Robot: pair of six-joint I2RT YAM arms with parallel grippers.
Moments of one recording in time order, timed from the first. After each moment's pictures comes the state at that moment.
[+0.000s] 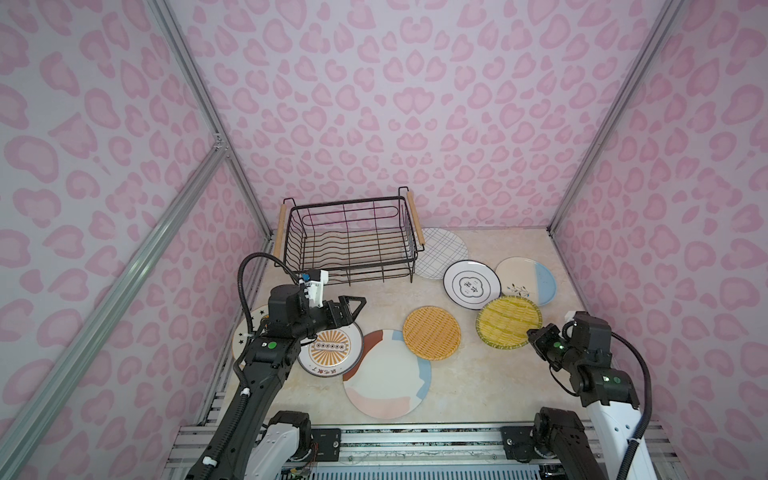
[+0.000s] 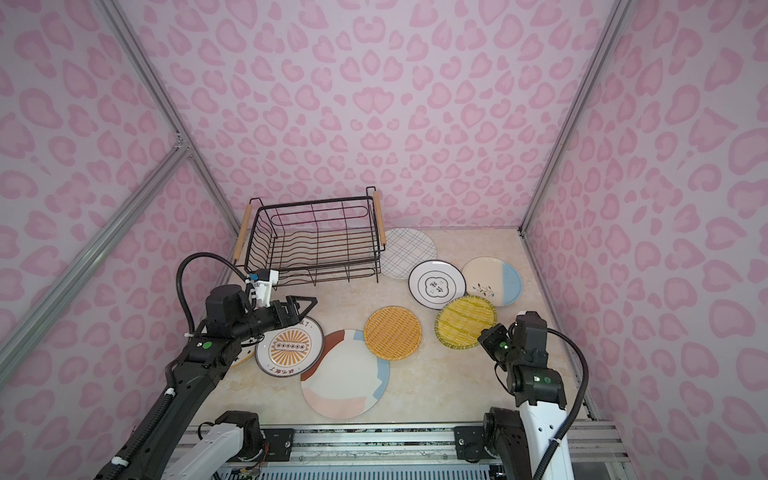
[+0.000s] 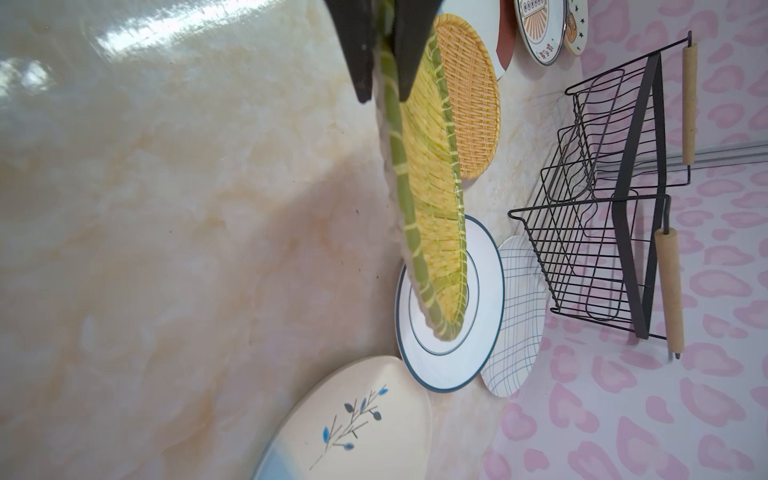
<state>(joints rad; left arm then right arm) -0.11 0.88 0.69 -0.32 0.64 -0.52 -0.13 0.59 0.62 -0.76 -0.25 0.82</state>
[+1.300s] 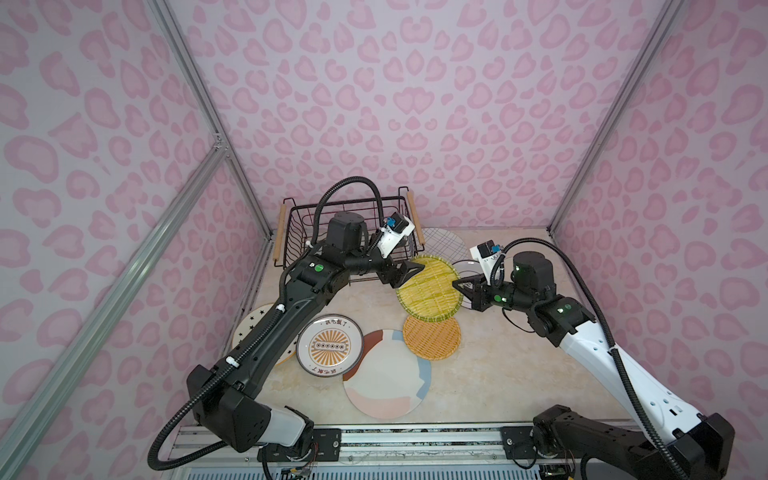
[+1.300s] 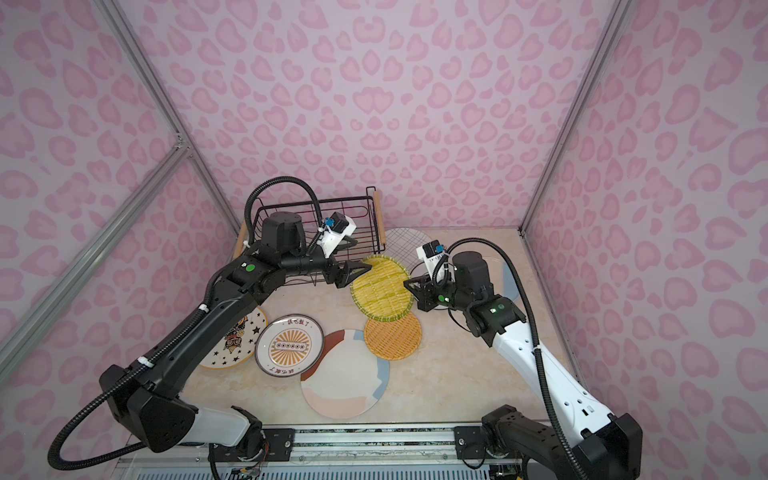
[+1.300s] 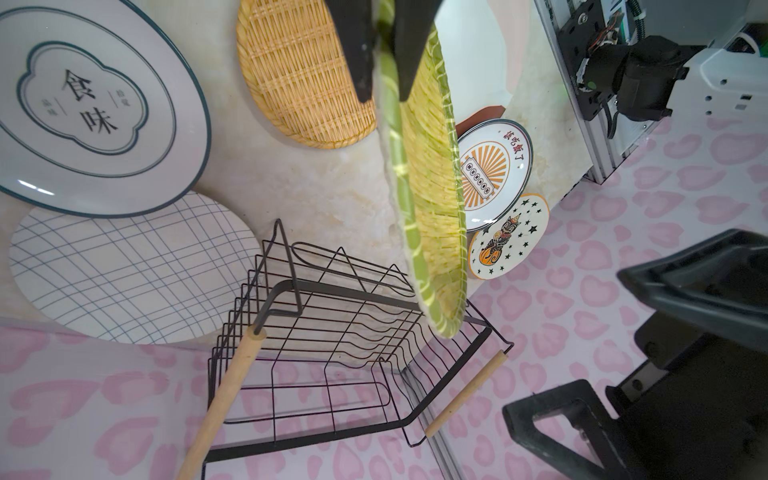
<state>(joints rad) -0.51 1.44 1.49 -0.51 0.58 0.27 0.43 1.12 1.02 -0.37 -0.47 0.20</state>
